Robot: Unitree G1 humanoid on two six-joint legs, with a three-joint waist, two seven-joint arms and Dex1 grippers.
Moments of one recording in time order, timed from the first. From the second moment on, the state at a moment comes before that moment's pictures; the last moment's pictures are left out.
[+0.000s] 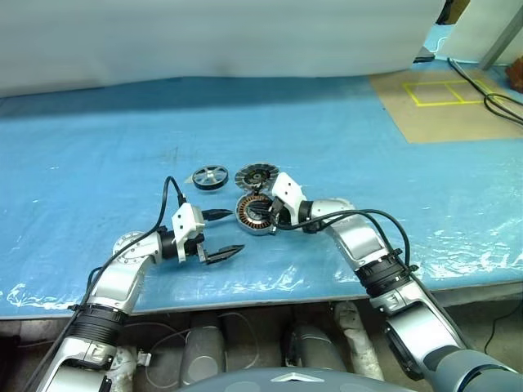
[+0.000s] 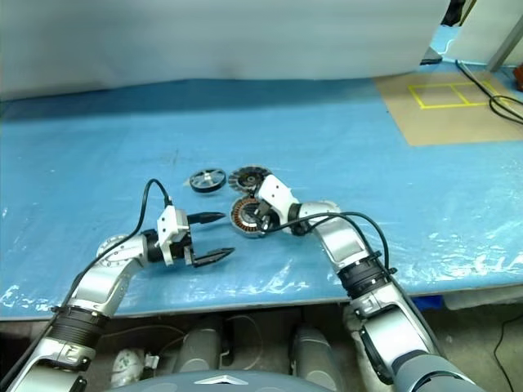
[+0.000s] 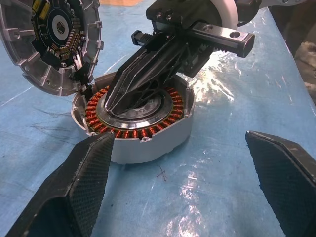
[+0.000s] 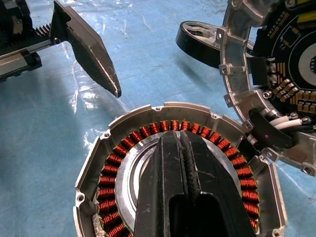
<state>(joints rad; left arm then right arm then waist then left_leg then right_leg) -0.20 0.47 -0.12 0.13 -0.31 -0.07 -1.08 -0.54 -0.29 0.33 0.21 0.09 0.32 0.85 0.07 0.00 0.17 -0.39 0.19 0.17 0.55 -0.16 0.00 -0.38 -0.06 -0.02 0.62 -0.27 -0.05</state>
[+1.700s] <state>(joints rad) -1.17 0.56 -0.18 1.21 0.08 -0.32 -1.27 -0.41 -0.39 0.13 -0.02 0.31 0.62 0.73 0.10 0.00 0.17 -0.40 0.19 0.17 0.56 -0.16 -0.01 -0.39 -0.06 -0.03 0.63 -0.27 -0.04</state>
